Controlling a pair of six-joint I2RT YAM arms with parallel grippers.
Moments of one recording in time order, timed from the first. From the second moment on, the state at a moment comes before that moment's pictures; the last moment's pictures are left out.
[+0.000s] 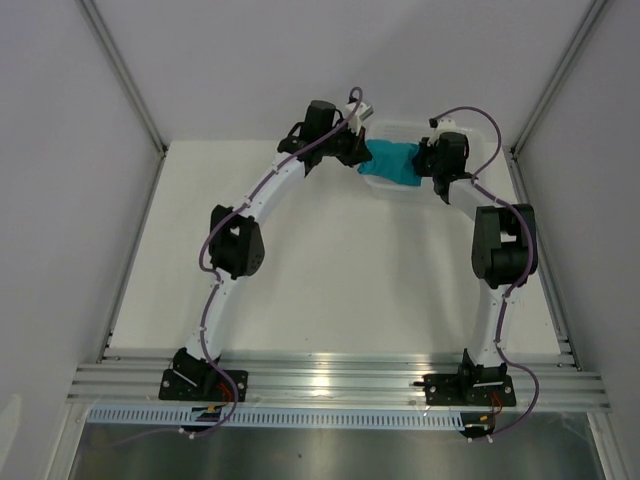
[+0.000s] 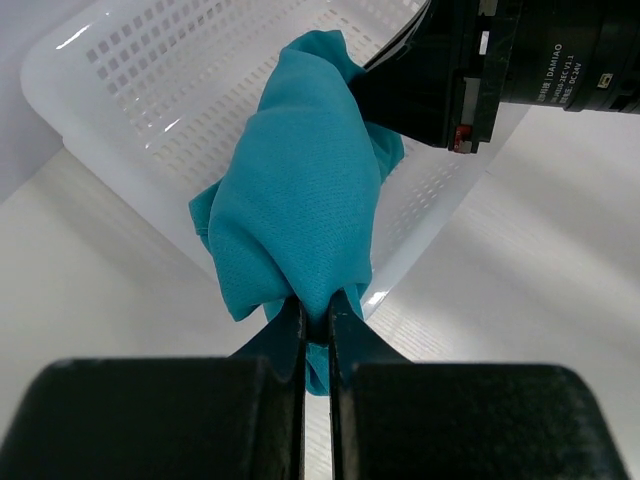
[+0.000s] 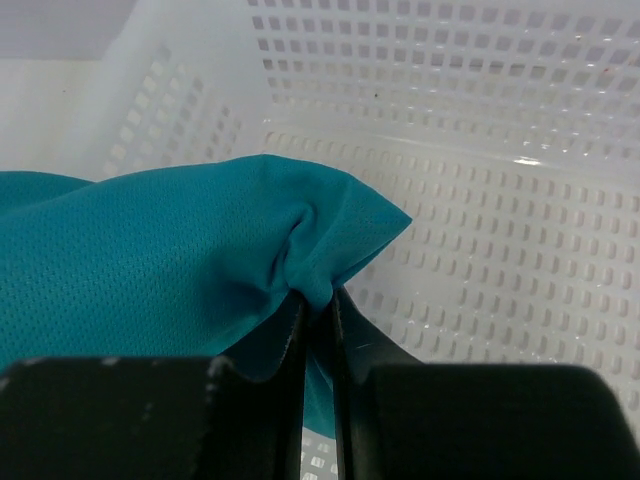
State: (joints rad) left arm -0.49 2.47 2.45 -0.41 0.54 0.05; right arm 0.09 2.11 1.54 0.19 -0.12 0.12
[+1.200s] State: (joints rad) left arm -0.54 2.35 2.31 -0.45 0.63 -0.05; right arm 0.01 1.78 1.28 -0.05 -0.23 0.12
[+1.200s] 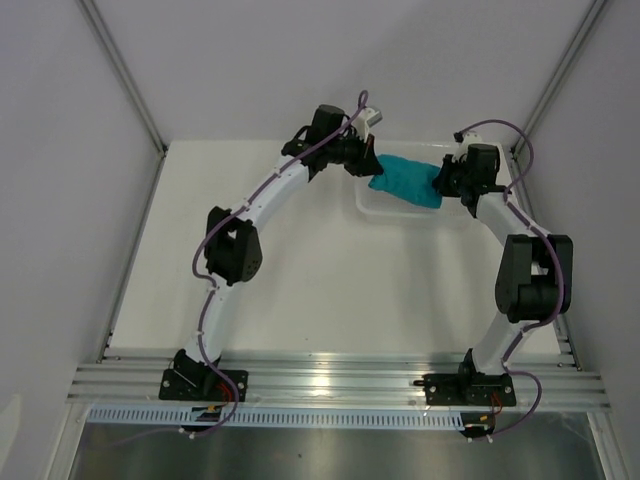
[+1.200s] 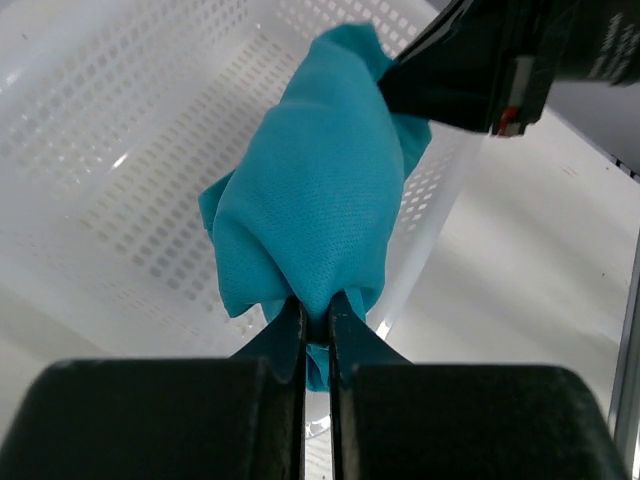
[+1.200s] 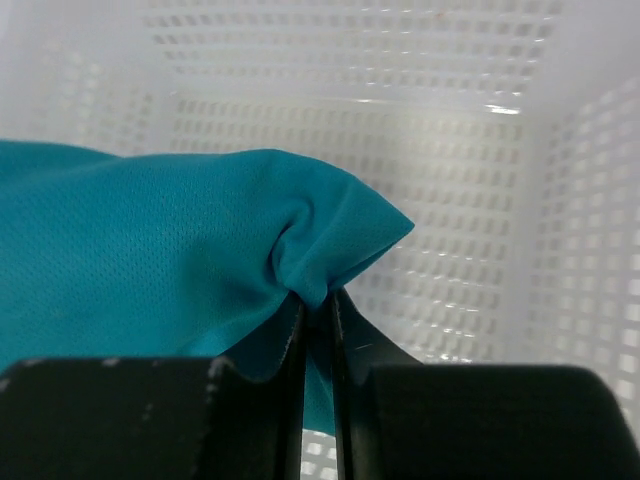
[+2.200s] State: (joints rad) left arm -0.56 2.54 2.39 -0.53 0.53 -0.14; right arm 0.02 1.93 1.37 -0.22 -0.12 -0.06
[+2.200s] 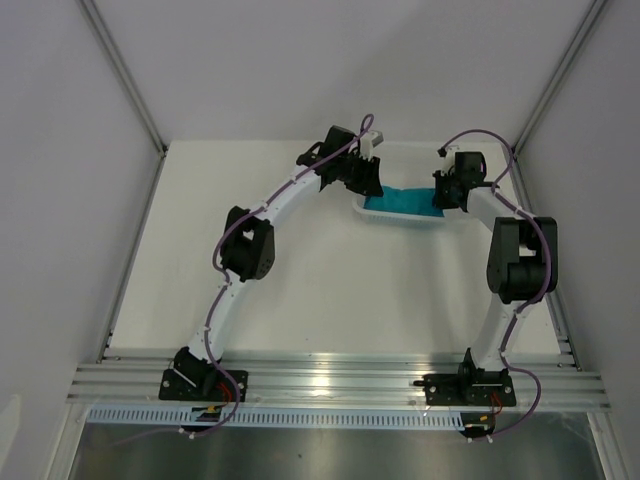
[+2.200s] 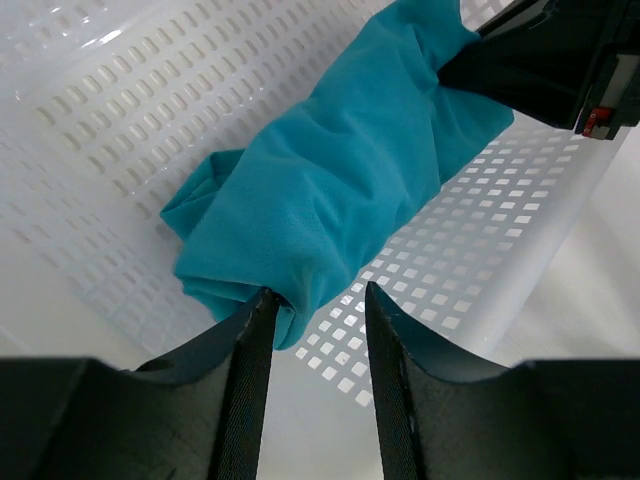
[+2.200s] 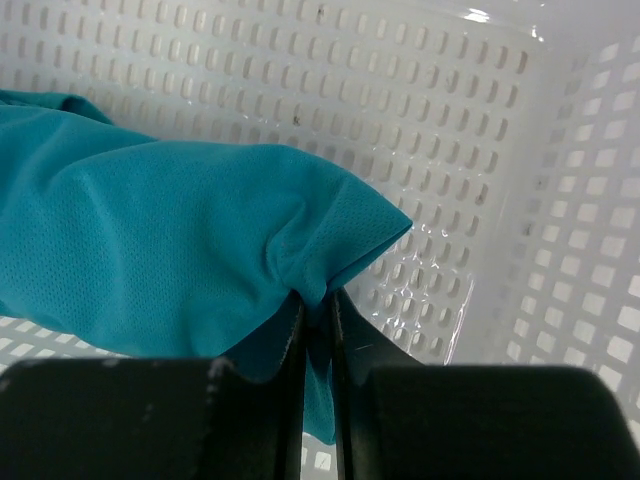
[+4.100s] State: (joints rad) left arm -0.52 2.40 2.33 -0.53 0.41 -0.02; right arm 0.04 2.03 1.47 -0.17 -0.04 0.12
